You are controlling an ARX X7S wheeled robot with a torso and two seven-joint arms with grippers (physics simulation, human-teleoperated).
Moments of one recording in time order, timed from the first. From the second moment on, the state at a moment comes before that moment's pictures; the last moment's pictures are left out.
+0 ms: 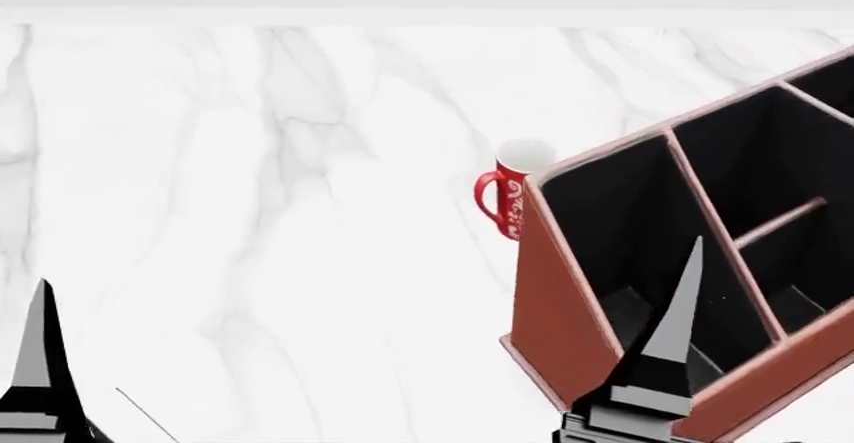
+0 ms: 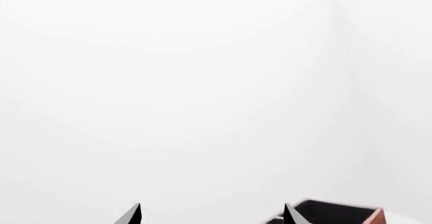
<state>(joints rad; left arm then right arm) -0.01 -0.20 0.03 1.05 -0.13 -0.71 -0.22 0.01 0.18 0.15 -0.98 0.32 0.49 0.28</state>
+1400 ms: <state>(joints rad) -0.01 -0.25 0.05 1.05 -0.20 -0.71 -0.28 0.00 0.25 0.08 -0.95 0.33 0.47 0.34</state>
